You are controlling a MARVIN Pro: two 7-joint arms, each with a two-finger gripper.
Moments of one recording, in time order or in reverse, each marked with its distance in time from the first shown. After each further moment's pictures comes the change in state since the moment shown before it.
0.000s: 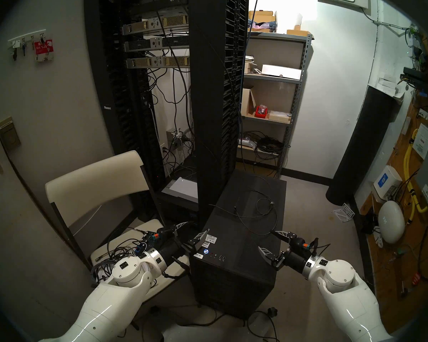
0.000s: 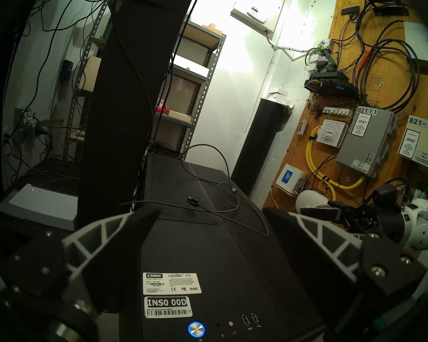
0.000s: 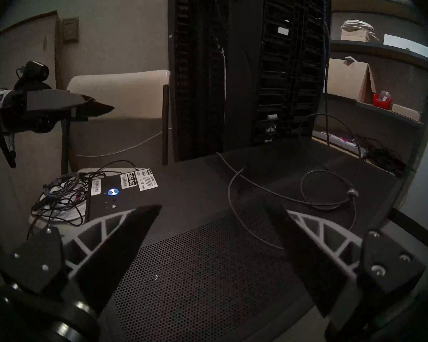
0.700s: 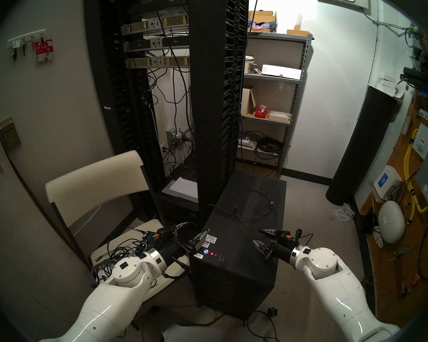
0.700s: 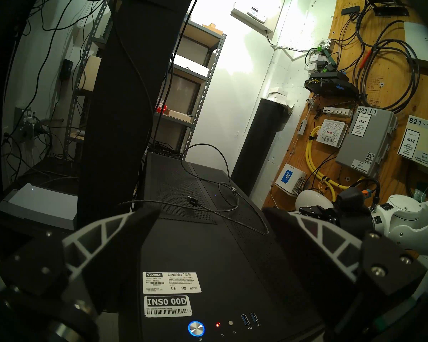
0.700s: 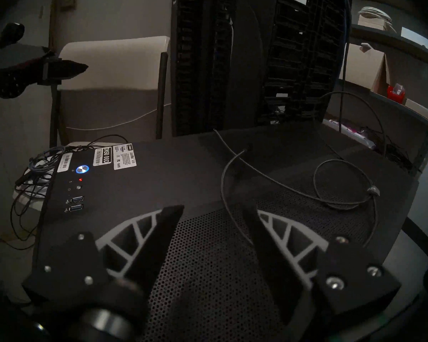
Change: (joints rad) left arm 0.000 -0.001 0.000 0.003 0.000 0.000 -0.002; right arm 0.206 -0.052 -0.092 0.216 -0.147 0.017 -0.014
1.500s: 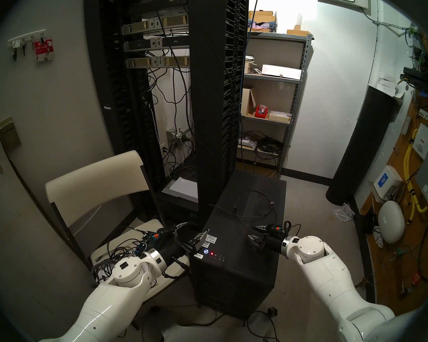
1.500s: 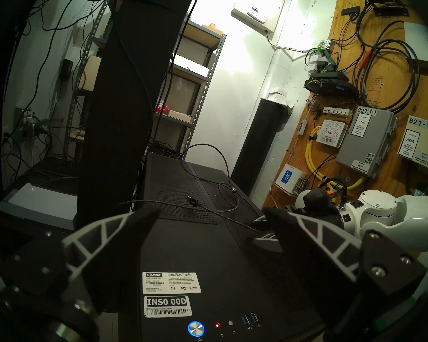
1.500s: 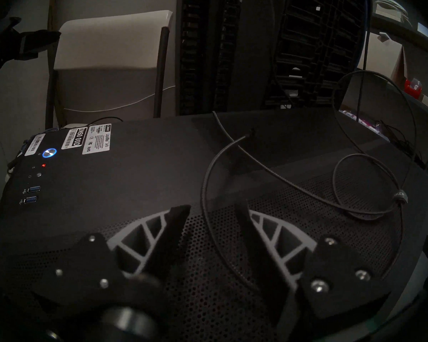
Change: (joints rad) left arm 0.000 -0.001 -0.001 0.001 0.000 0.000 -0.001; right arm 0.221 -0.064 -0.033 0.291 -0.106 -0.044 0.063
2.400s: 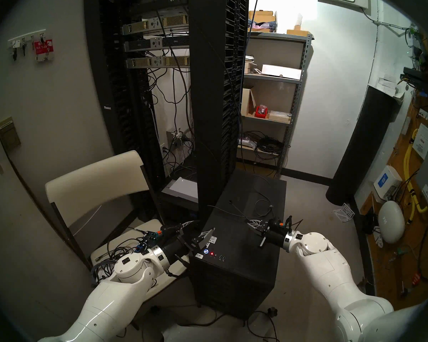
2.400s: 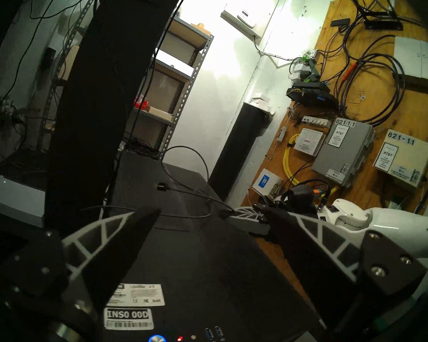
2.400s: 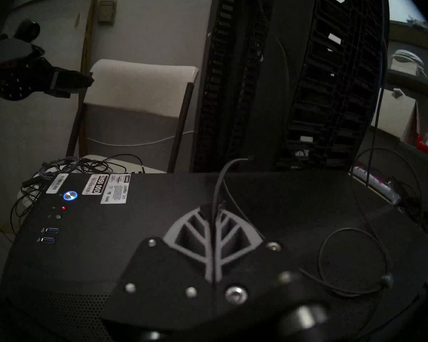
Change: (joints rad) left arm -0.041 -0.010 0.020 -0.019 -0.089 0.109 -0.101; right arm 0.013 -0.006 0.070 0.016 0.097 -0.270 0.170
